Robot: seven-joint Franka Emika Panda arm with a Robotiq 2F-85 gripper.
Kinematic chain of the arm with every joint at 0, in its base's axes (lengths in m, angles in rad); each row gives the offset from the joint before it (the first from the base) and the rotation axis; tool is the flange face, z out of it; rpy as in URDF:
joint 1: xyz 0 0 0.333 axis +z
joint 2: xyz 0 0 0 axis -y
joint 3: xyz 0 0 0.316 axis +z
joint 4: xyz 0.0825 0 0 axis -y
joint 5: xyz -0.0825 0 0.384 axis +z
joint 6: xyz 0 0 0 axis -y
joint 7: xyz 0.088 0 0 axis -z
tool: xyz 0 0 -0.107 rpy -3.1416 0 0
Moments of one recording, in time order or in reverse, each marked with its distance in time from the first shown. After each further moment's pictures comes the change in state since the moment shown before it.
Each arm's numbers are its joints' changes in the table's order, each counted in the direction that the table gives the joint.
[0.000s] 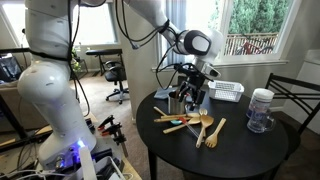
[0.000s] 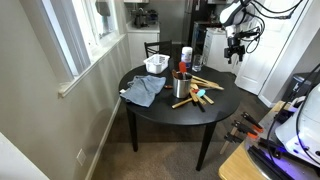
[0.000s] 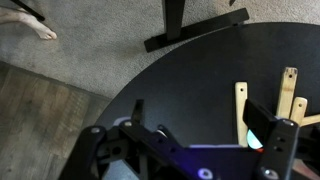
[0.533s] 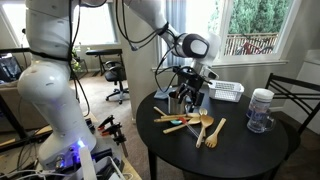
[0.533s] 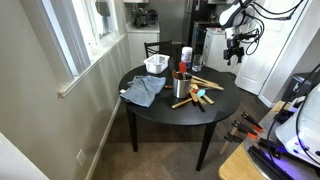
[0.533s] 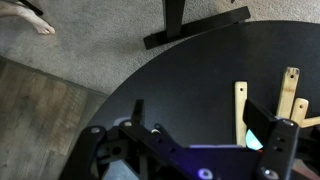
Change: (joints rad) arm 0.000 -0.006 0.010 -0.025 0.000 0.044 -0.009
